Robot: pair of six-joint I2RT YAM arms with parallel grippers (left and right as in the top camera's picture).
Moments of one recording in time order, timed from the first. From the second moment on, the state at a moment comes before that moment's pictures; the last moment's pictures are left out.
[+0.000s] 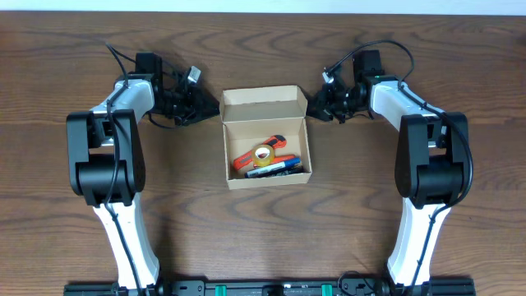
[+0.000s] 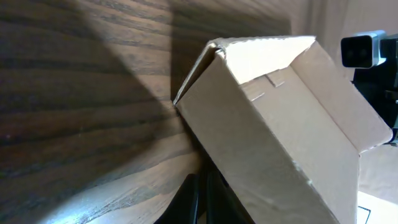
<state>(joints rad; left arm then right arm) 0.04 2.25 1.49 -0.63 0.95 -0.12 0.09 2.22 1.48 -0.51 -0.88 0.38</state>
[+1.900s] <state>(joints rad) 0.01 2.25 1.49 -0.70 1.16 -0.08 0.09 2.22 1.48 -0.42 -1.07 0.36</state>
